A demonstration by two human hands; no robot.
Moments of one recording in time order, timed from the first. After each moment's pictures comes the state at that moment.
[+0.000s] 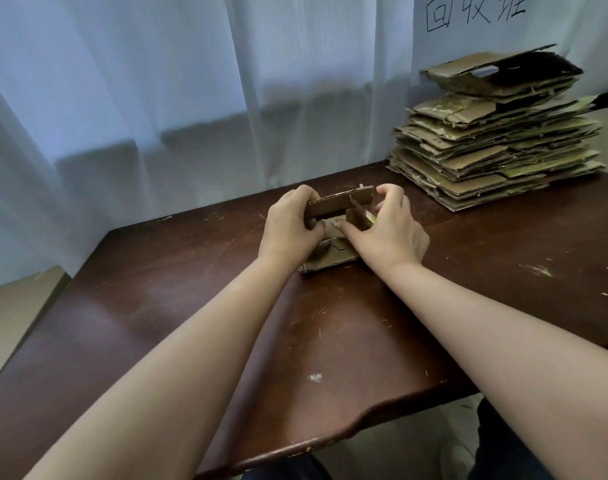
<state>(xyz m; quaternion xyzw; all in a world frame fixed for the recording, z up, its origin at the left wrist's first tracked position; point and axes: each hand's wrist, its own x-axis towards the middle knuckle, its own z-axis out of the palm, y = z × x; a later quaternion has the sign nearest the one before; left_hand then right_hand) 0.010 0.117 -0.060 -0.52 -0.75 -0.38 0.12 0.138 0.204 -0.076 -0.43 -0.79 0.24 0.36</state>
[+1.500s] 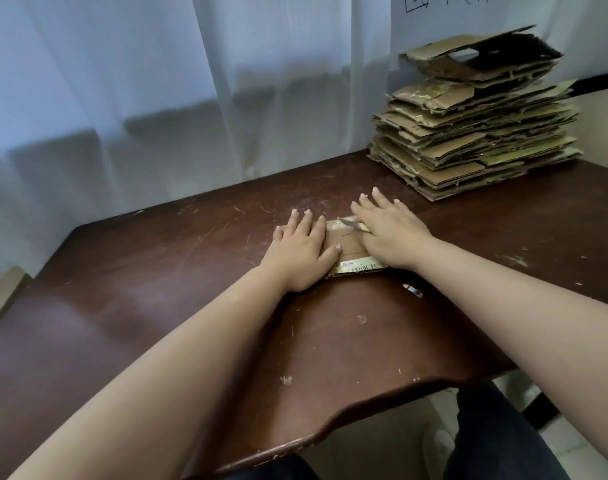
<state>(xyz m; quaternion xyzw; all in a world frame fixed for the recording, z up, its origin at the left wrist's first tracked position) 0.035 0.138 -0.092 -0.55 -0.83 -0.02 -0.03 0.166 0.255 -0.083 -0.29 -0.95 0.09 0.06</state>
